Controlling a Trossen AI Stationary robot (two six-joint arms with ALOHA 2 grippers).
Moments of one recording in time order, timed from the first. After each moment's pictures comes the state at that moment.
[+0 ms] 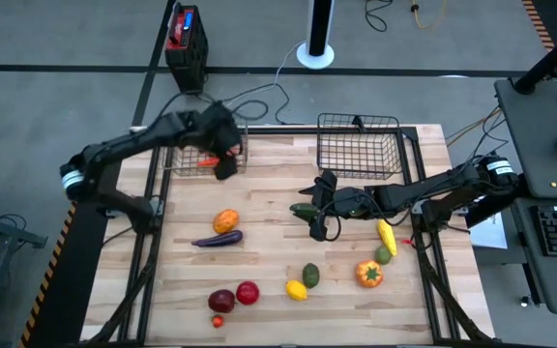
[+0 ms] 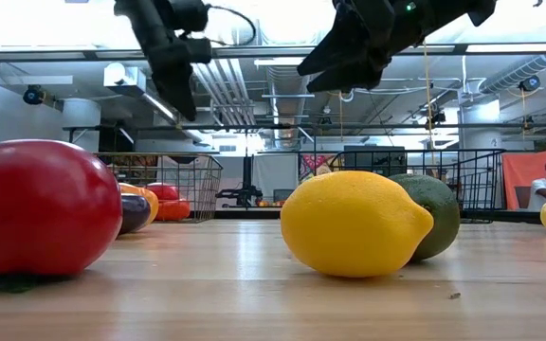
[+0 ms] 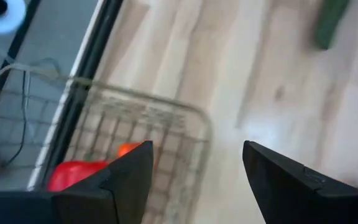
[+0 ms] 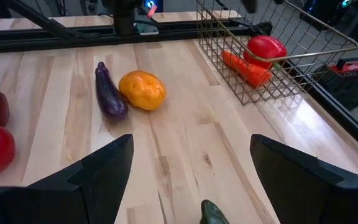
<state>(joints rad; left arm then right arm) 0.52 1.39 1.26 -0.91 0.01 0.22 0.12 1.41 0.86 0.11 0.34 0.11</state>
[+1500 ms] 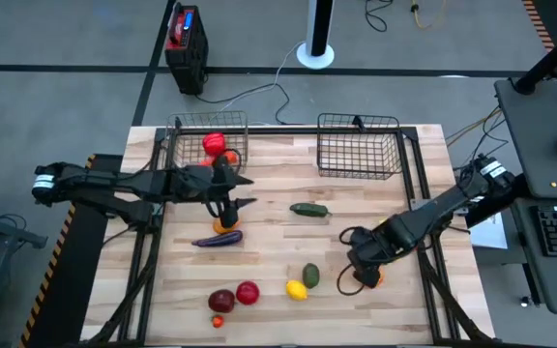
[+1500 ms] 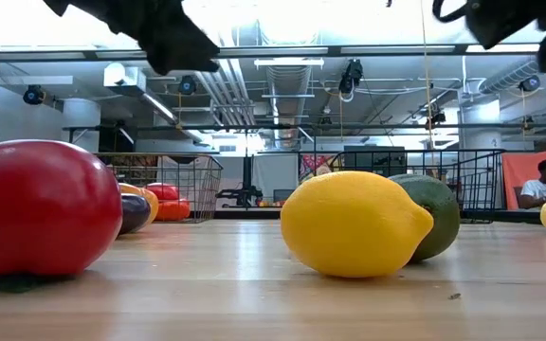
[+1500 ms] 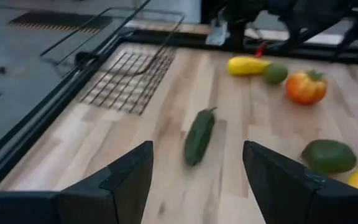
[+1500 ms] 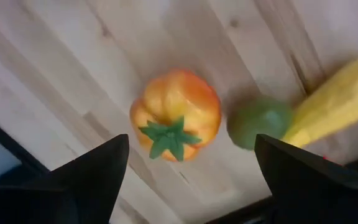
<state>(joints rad) -0.01 1.09 0.77 -0.11 -0.19 -0.09 0.52 1.47 1.14 -1.16 -0.13 1.15</state>
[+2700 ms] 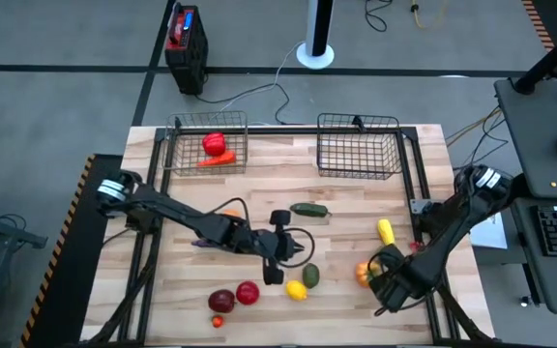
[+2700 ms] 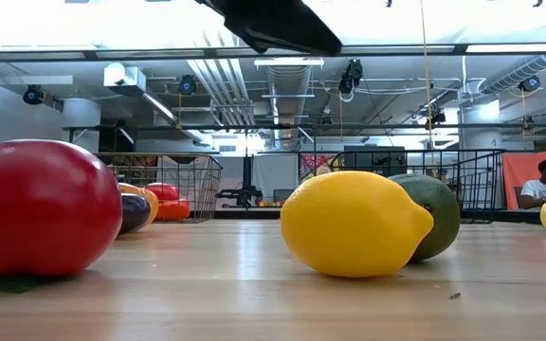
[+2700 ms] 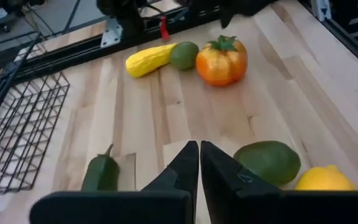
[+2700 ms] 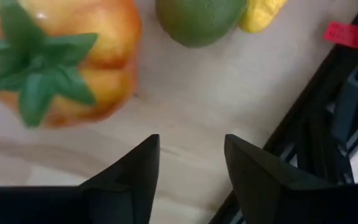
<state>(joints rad) -0.32 1.76 1.24 -0.05 -0.30 0.10 0.85 1.57 0.99 -1.12 -0.12 1.92</state>
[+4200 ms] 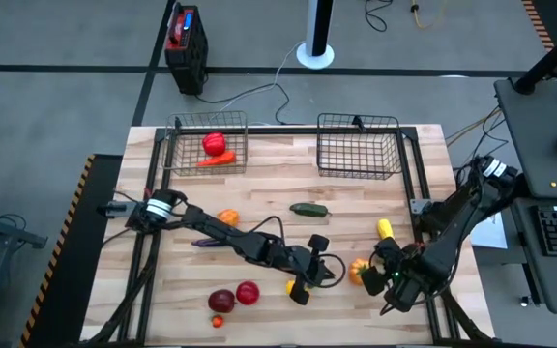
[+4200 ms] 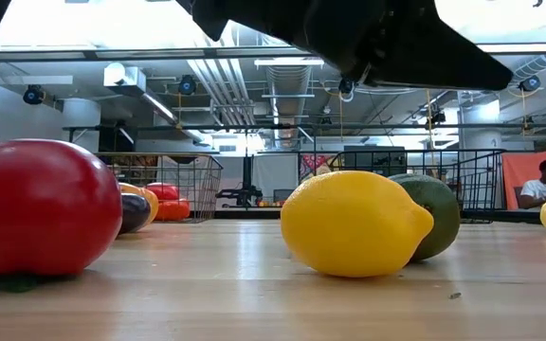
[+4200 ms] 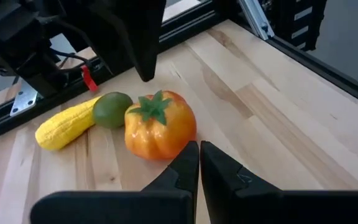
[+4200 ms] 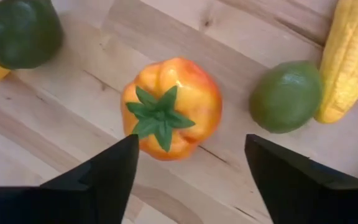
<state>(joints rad) -0.32 2.15 1.49 0.20 -0.08 0.28 0.87 1.44 1.00 -1.03 0.27 1.95</state>
